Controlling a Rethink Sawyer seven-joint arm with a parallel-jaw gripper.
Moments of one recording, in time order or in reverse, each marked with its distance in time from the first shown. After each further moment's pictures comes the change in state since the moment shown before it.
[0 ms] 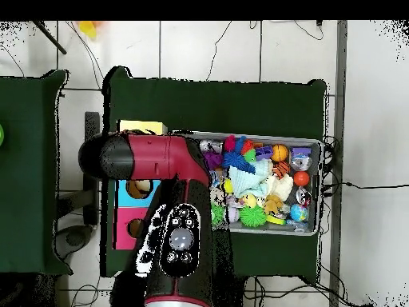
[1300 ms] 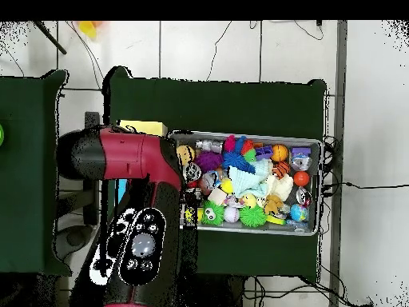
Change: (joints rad) arm 0.125 0.065 -0.122 -0.078 0.135 0.000 0.042
